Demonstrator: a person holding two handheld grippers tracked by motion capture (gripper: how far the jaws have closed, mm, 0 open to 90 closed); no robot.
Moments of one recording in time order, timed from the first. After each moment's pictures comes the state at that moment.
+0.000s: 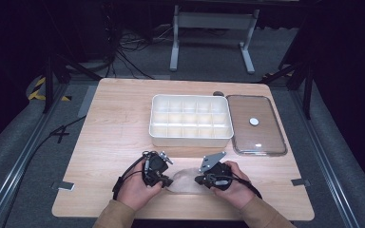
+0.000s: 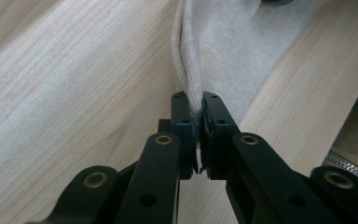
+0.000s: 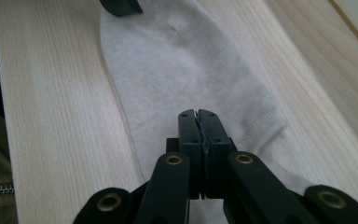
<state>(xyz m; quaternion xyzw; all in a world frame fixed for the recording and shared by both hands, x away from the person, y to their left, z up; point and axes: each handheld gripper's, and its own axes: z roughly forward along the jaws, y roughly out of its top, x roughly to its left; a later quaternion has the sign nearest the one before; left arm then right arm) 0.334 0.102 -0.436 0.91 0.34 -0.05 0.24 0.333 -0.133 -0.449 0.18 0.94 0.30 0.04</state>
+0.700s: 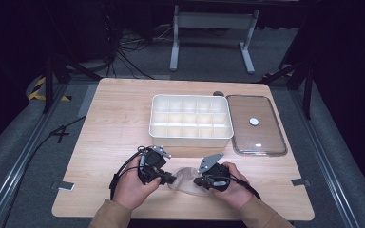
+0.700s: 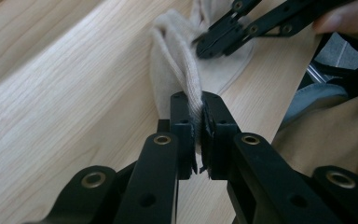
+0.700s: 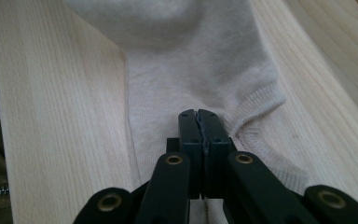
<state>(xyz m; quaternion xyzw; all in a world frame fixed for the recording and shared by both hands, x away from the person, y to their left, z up) 0.331 0.102 -0.406 0.89 0.33 -0.08 0.30 0.333 -0.127 -0.457 0.18 0.94 0.29 0.03</state>
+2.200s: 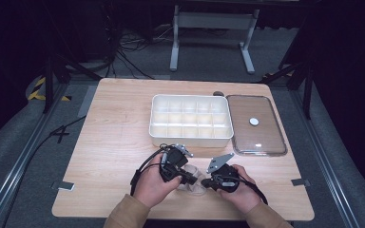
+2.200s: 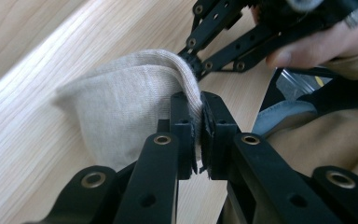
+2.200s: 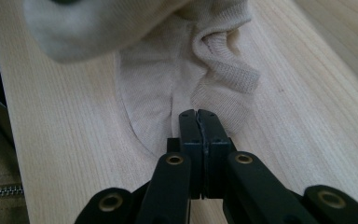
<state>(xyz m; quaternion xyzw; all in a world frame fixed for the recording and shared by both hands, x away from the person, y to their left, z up) 0.338 0.049 -0.403 0.89 0.29 -0.13 0.32 0.330 -0.152 -0.458 0.22 0.93 0.30 0.02</state>
